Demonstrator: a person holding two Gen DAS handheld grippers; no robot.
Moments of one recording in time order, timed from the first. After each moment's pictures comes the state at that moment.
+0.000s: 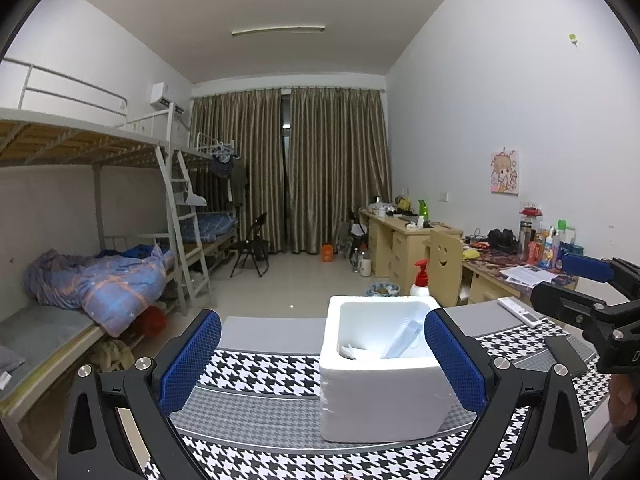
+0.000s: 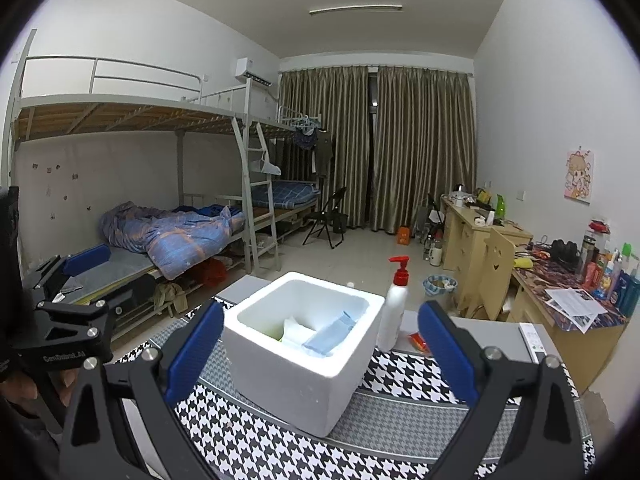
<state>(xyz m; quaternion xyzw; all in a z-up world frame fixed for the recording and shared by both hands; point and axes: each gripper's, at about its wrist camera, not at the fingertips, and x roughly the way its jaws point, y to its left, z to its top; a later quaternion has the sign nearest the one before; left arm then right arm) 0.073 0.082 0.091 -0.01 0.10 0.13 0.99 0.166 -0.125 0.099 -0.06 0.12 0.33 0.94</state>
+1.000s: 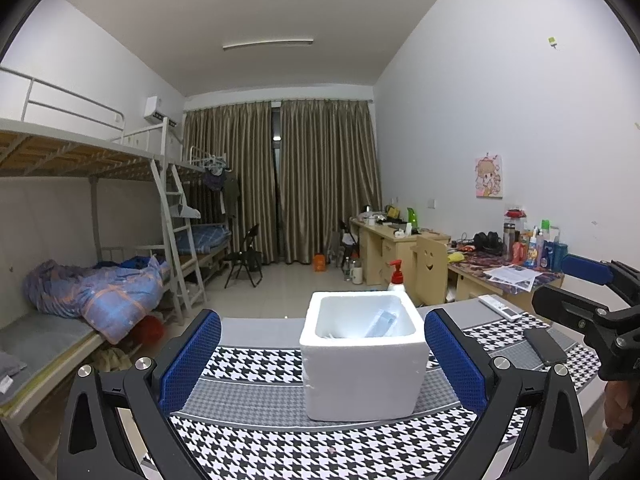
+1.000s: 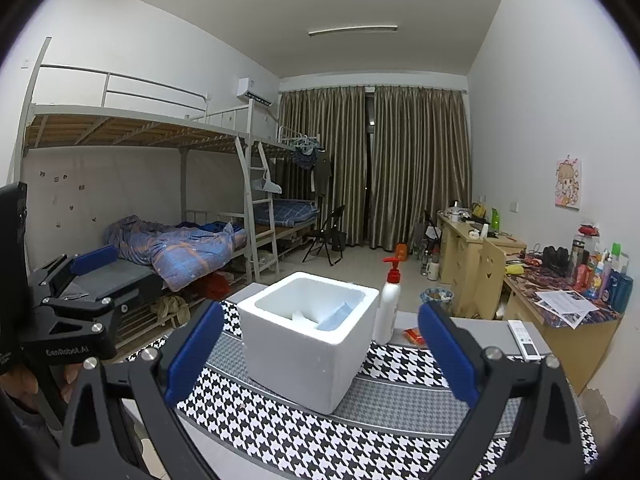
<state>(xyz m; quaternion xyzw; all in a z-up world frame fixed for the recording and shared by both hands) 0.027 0.045 0.086 0.00 0.07 0.11 0.99 0.110 -0.157 0.086 -0.05 0.08 0.33 0.94</state>
